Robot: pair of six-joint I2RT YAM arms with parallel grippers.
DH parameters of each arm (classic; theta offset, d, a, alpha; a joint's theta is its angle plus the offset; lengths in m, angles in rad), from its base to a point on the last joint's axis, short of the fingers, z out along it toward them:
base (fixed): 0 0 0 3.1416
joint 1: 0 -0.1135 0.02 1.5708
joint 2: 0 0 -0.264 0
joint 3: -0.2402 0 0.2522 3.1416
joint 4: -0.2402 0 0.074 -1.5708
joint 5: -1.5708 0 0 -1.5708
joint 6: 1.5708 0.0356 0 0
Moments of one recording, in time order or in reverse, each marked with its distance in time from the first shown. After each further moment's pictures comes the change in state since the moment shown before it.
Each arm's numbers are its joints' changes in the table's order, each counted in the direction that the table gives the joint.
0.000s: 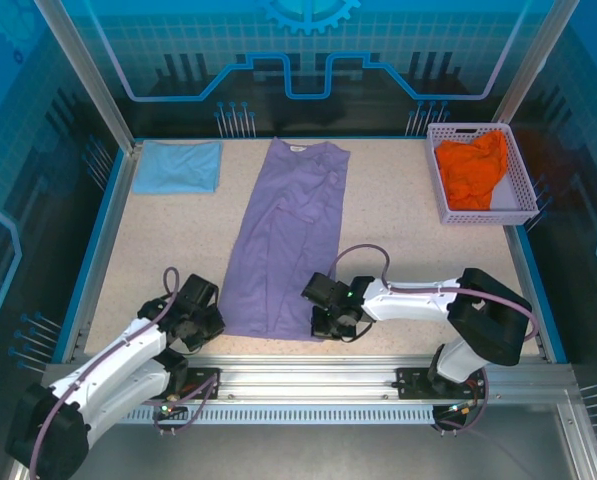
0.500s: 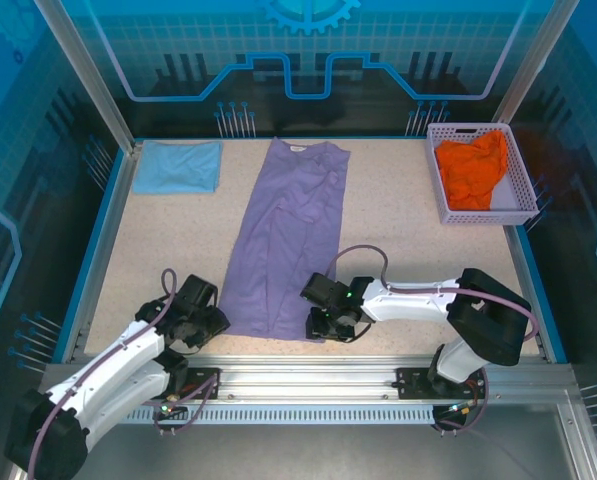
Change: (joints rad) left arm 0.001 -0.047 0.000 -0.011 -0.003 -0.045; right arm -0.015 0.011 -0.011 0.011 0.029 -0.014
